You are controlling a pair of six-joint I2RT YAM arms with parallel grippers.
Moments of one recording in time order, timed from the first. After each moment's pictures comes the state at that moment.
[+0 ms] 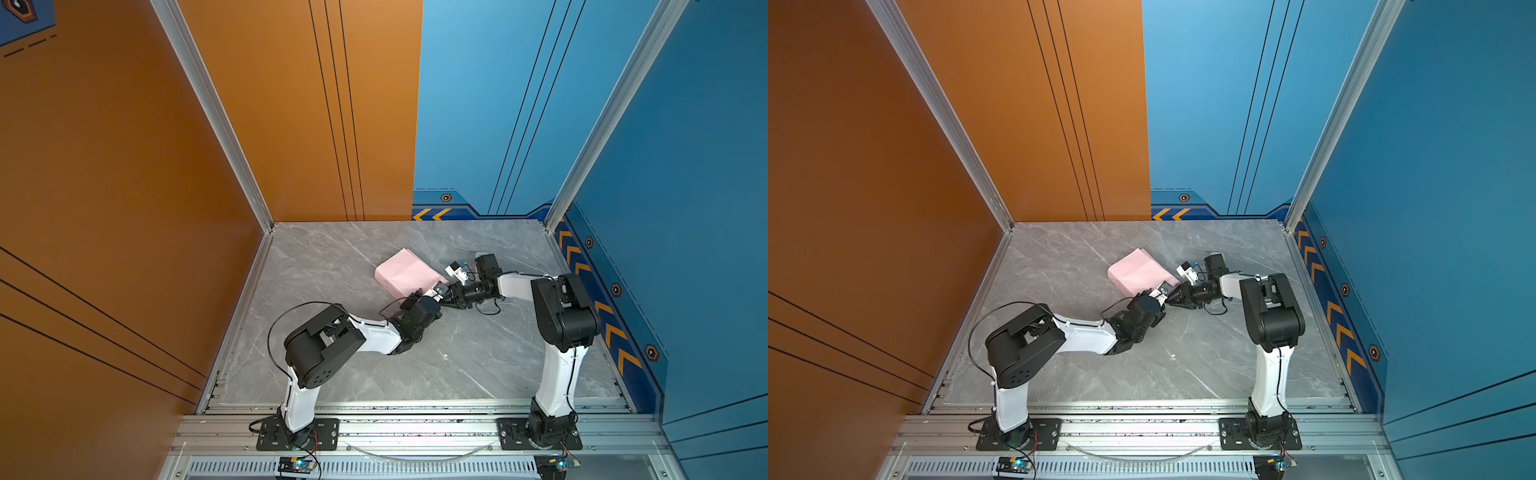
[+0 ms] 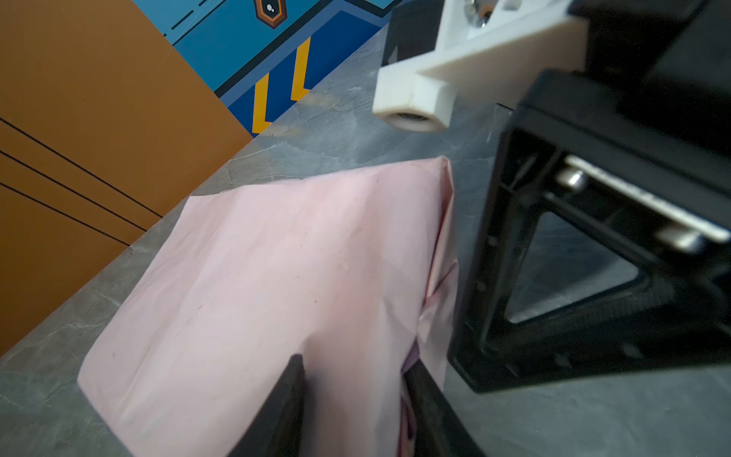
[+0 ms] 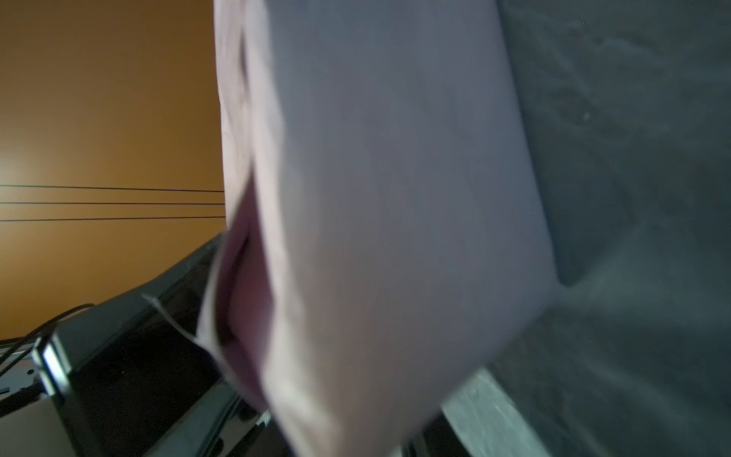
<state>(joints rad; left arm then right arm) -0.93 1.97 0.96 0.45 -0.57 0.15 0.19 2.01 1.13 -0.28 -1.04 0.21</state>
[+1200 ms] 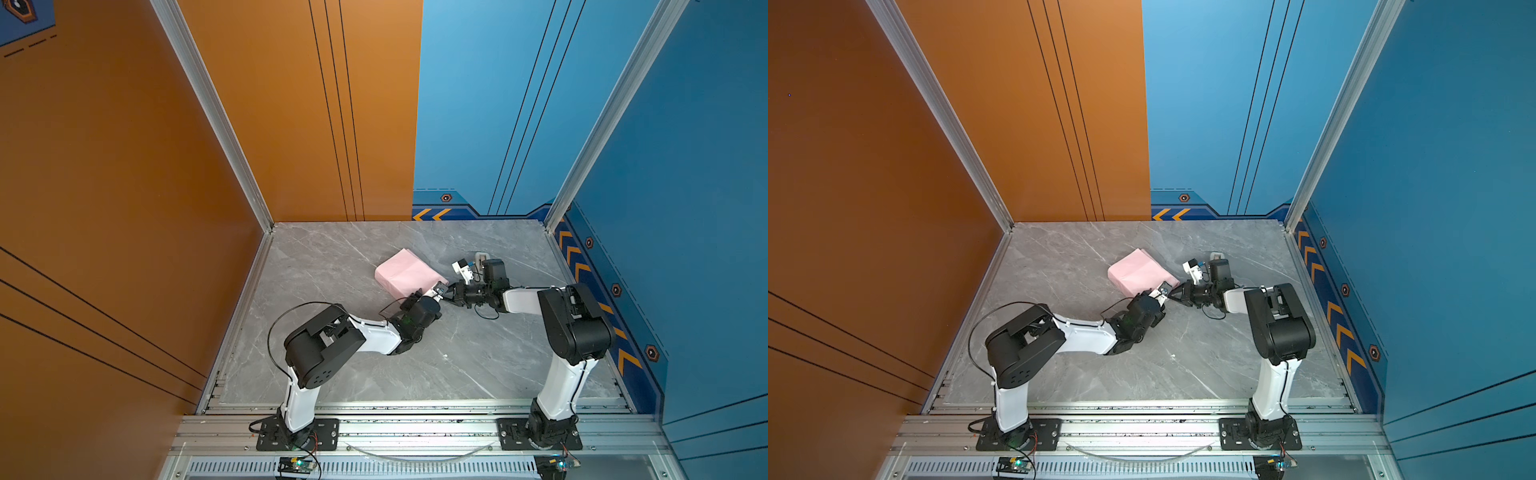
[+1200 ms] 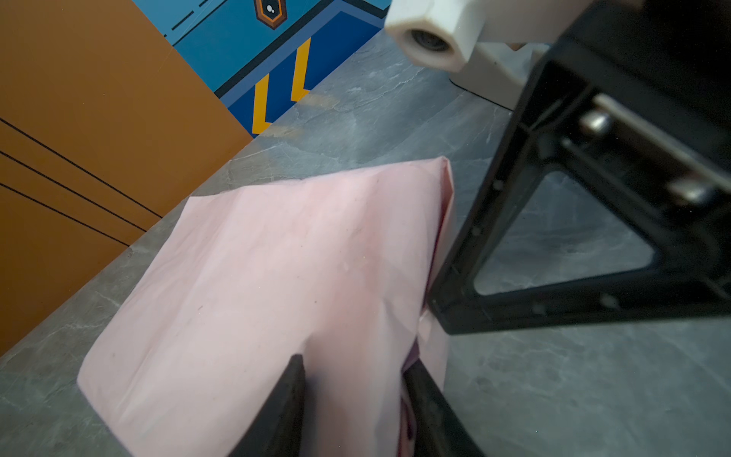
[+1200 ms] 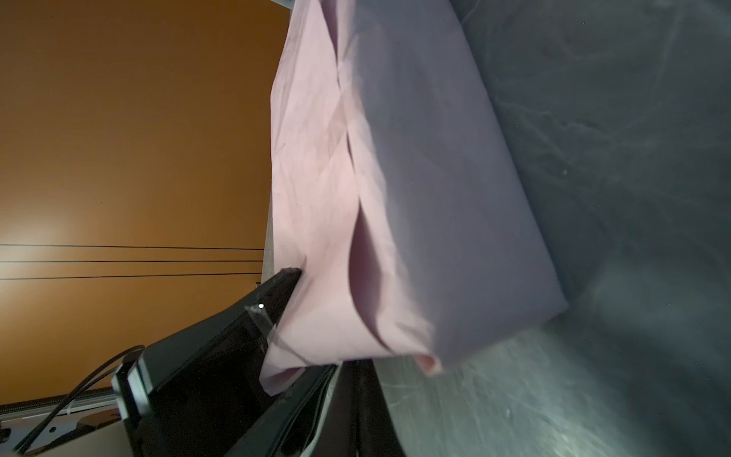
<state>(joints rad) -0.93 1.97 0.96 0.45 -0.57 0.15 0.21 1.89 0.91 0.22 -0.98 0.59</state>
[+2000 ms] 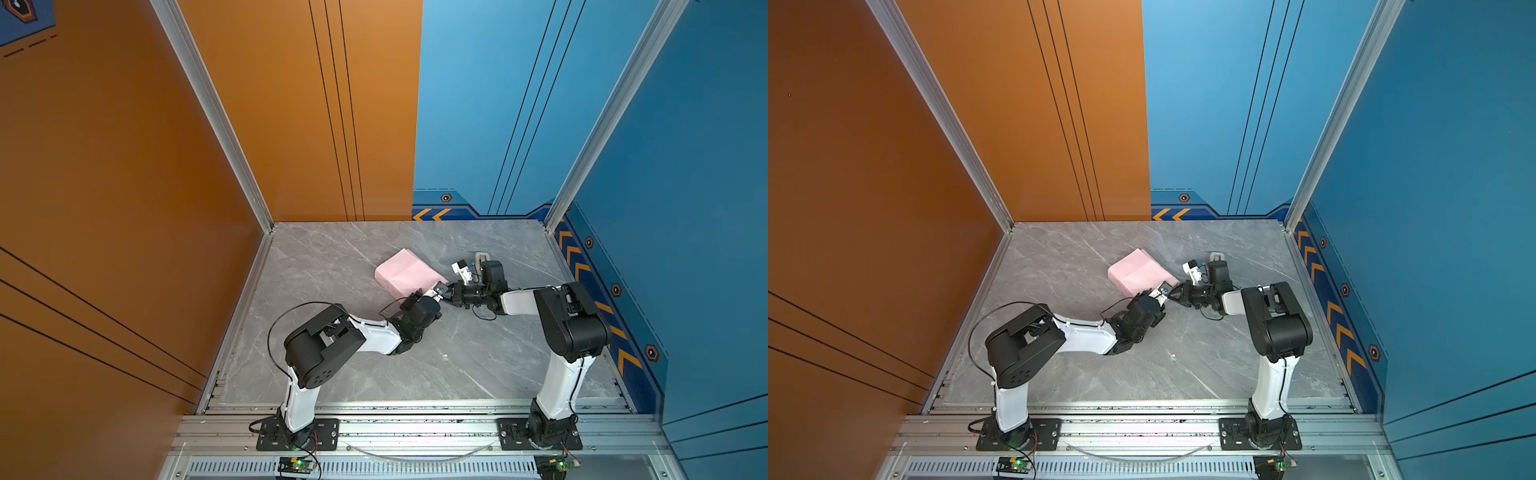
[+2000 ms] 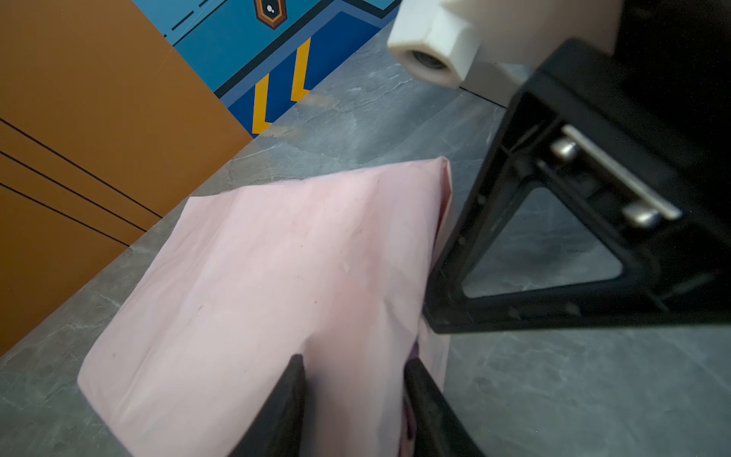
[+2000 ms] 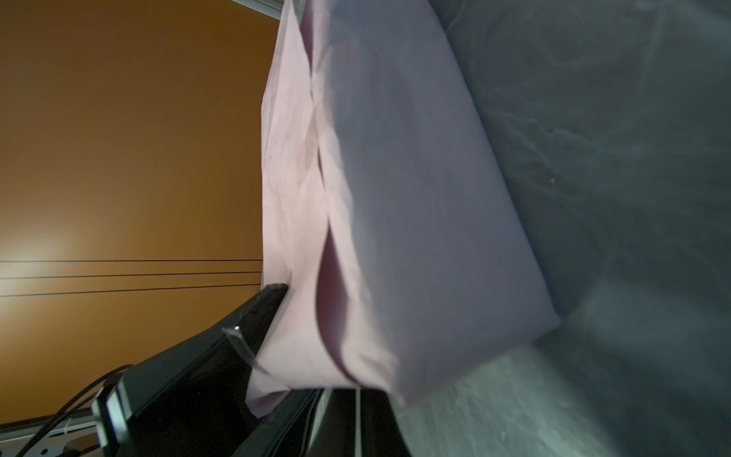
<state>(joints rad) -0.93 1.97 0.96 0.45 -0.57 0.15 0.21 1.91 0.88 0.33 -0.94 0.65</state>
